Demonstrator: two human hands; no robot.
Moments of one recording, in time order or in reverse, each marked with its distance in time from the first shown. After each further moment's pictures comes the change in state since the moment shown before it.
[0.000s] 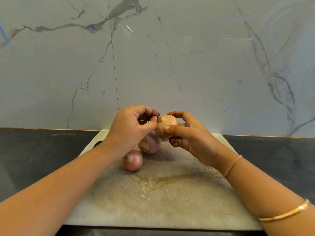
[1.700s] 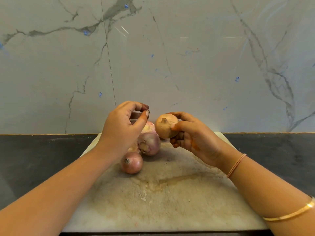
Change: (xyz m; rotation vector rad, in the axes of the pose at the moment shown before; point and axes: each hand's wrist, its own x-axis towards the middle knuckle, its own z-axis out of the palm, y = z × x) left_hand 0.003 -0.005 -0.005 0.043 0.107 0.034; right_hand 0.000 0.000 -0.003 0.053 -0.010 -0.011
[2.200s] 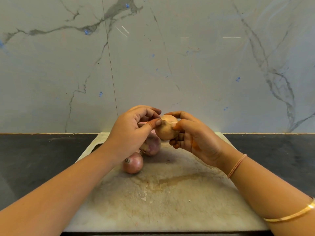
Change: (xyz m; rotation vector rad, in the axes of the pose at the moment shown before) left_hand -0.003 0.011 0.004 -0.130 -0.185 -0.023; right_hand 0.001 0.001 0.000 0.014 -0.017 -0.010
